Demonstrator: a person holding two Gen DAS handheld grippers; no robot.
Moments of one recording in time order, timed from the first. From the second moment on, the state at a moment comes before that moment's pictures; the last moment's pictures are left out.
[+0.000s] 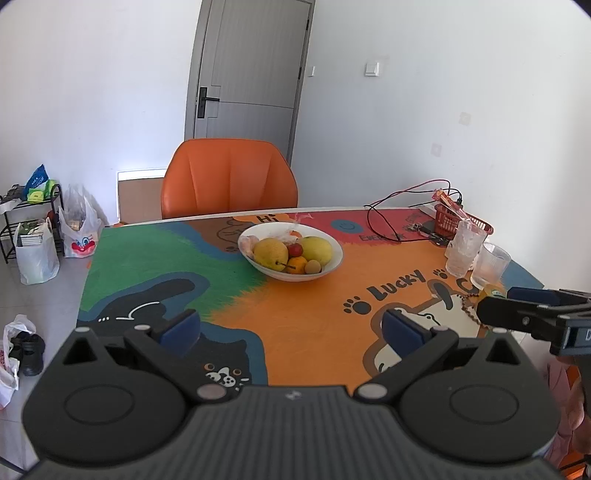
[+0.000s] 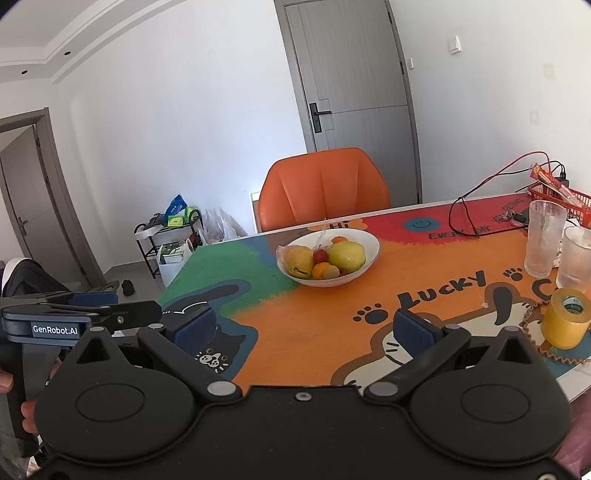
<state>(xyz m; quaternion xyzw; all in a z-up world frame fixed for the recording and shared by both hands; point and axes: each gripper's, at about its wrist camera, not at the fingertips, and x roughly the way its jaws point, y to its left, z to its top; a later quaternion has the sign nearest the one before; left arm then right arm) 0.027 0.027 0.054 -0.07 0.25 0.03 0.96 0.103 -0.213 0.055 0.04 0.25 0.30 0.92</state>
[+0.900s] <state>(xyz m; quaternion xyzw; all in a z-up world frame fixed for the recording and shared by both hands) 0.027 0.023 0.050 -0.07 0.25 0.02 0.96 0.103 -0.213 0.055 0.04 0.25 0.30 0.92</state>
